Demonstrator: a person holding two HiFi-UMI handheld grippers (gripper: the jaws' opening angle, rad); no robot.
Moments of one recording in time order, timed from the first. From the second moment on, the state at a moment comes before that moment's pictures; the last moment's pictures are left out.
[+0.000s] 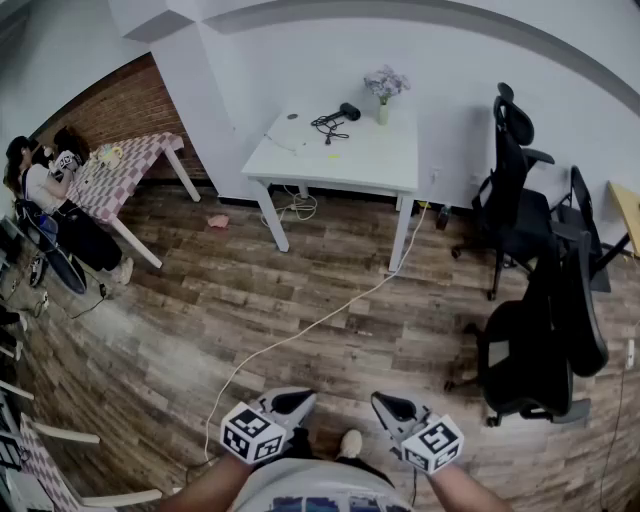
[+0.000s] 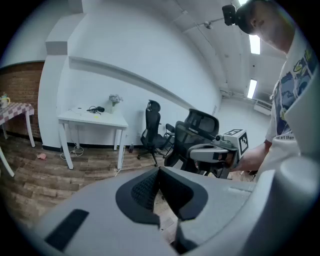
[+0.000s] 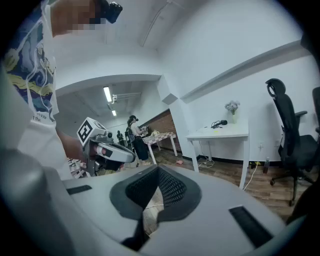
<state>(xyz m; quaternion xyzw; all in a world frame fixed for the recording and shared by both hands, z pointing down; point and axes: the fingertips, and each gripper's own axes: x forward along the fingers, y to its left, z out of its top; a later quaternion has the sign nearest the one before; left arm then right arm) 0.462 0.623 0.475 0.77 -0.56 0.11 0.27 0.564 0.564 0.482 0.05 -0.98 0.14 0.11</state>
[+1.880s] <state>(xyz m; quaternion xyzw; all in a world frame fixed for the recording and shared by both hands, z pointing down) 0.083 0.493 0.500 0.79 -0.55 0.04 0.27 0.190 0.433 0.484 0.09 -0.97 0.12 0.18</state>
